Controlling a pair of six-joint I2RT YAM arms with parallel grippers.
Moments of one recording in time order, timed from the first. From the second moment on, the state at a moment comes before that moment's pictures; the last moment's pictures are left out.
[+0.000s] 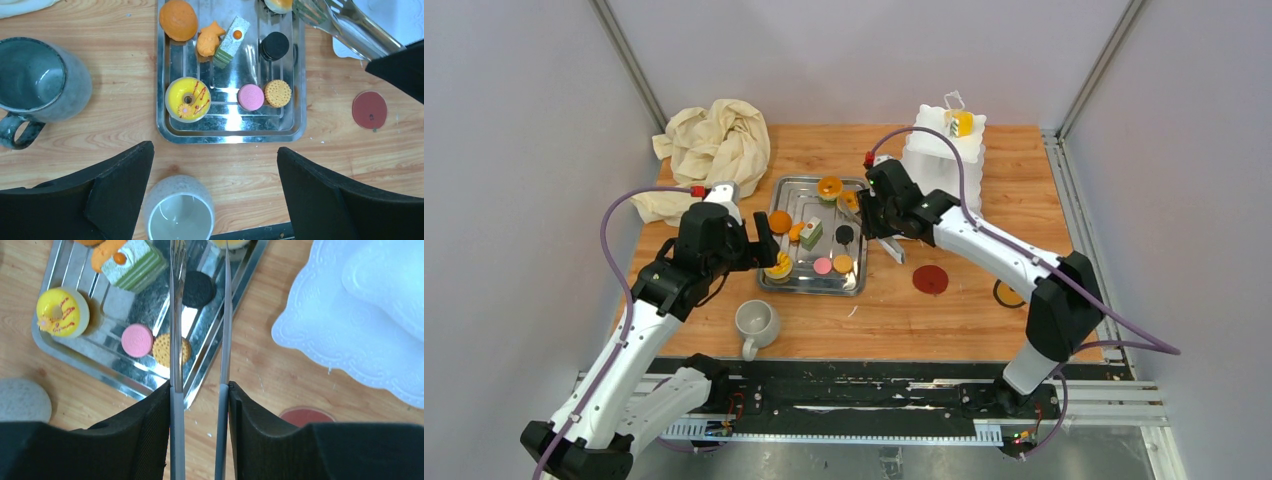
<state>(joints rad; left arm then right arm) -0.39 0.83 0.93 -0.71 -0.13 -0.39 0.74 1.61 1.34 -0.54 0.13 0.34</state>
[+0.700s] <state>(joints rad) -0.39 0.83 0.93 -0.74 -0.17 -0.35 0.74 1.83 1.56 -0.62 0.22 0.24</state>
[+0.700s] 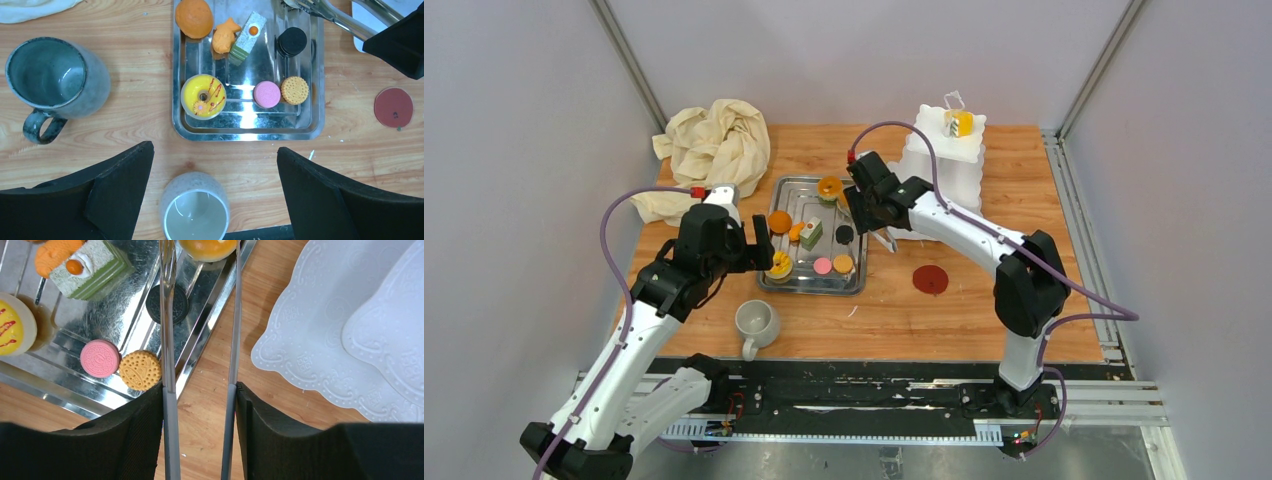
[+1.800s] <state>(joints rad) -0.39 0.82 0.93 -0.75 -0.17 -0.34 0.73 1.93 1.61 -0.68 0.20 0.22</state>
